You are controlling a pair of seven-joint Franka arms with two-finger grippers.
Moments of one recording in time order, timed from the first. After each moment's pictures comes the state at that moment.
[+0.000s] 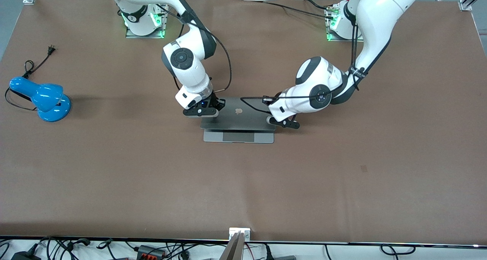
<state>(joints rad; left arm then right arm) -0.02 0.63 -0.61 -1.83 -0.17 2.26 -0.33 0.67 0.47 -0.01 -2.01 0.10 2.66 0.61</state>
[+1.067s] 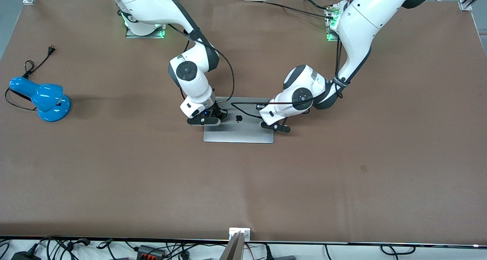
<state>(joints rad) -0.17 0.72 -0.49 -1.81 -0.10 2.42 -0.38 0.67 0.60 -0.02 -1.96 0.09 2.80 0.60</state>
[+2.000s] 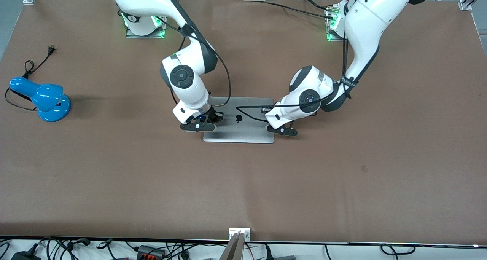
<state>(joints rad) -0.14 0.65 -0.48 -1.79 -0.09 2.31 -0.38 0.65 0.52 -0.07 -1.76 0.09 2.36 0.59</state>
